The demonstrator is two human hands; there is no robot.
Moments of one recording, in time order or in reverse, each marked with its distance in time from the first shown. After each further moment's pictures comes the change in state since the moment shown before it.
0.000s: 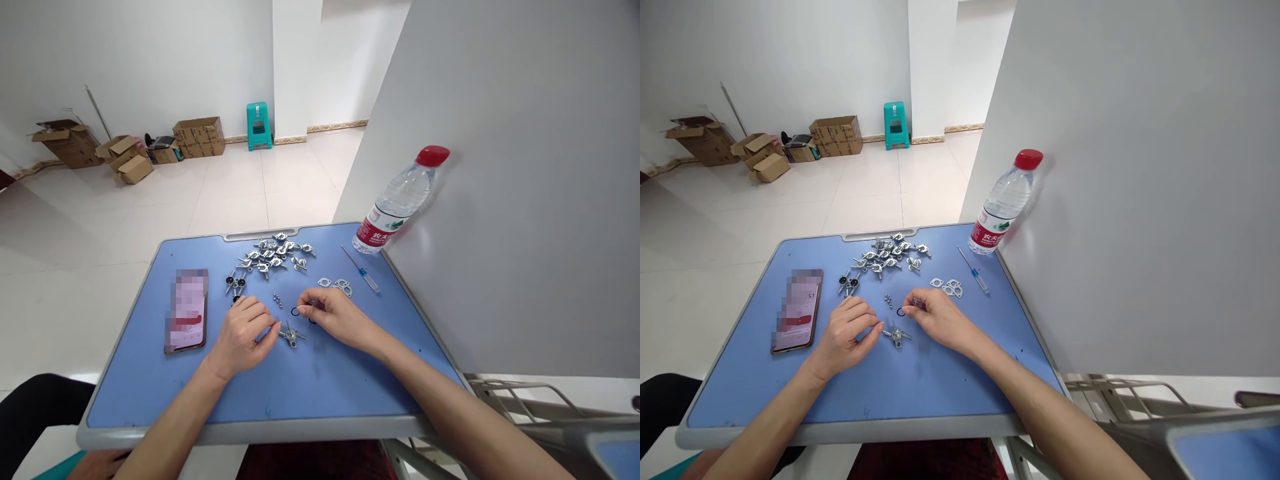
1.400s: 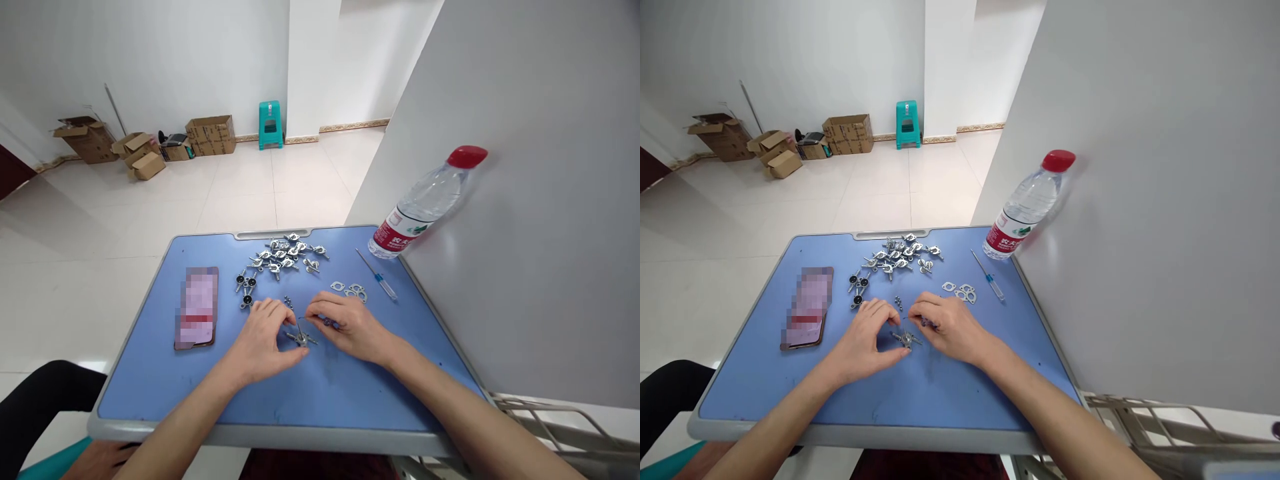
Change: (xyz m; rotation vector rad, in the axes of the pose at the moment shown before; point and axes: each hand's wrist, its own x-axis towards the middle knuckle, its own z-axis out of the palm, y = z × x) left_hand 0.001 0.015 0.000 -0.226 -0.287 -0.406; right_hand 0.000 0.017 0.004 -0.393 0.160 -0.713
